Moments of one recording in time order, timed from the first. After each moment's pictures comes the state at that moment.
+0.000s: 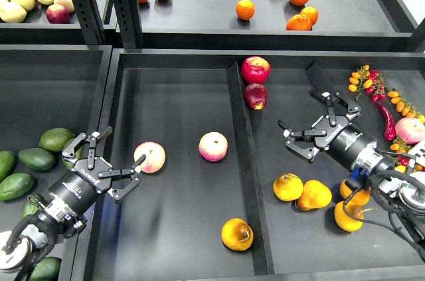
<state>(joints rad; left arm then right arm) 0.11 0.00 -1.46 -1.22 0.00 -0.49 0.49 0.40 -0.61 0.83 1.31 0.35 0.15 -0.43</state>
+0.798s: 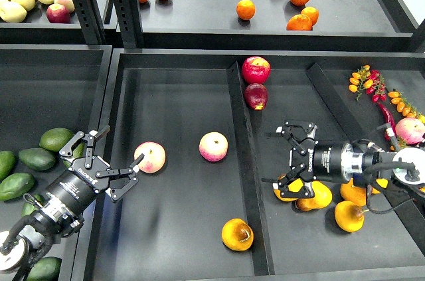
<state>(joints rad) 0.11 0.00 -1.48 -1.24 0.02 -0.49 0.49 0.68 -0.65 0.38 1.30 0.35 0.21 -0.49</state>
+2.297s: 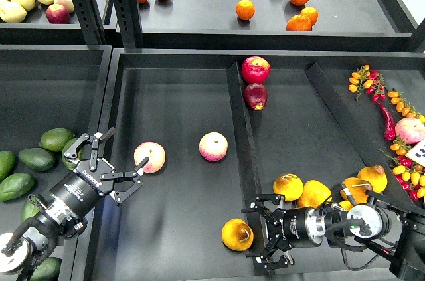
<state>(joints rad) 0.12 0.00 -1.45 -1.25 0.02 -0.49 0.49 0.56 -0.42 0.21 1.06 0.22 0.23 -0.49</state>
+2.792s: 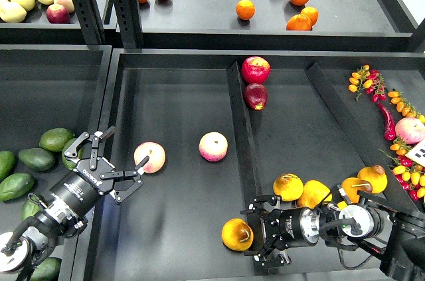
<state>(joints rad) 0.12 0.00 -1.45 -1.26 0.02 -0.49 0.49 0.56 -0.36 0.21 0.97 0.21 0.23 -0.49</state>
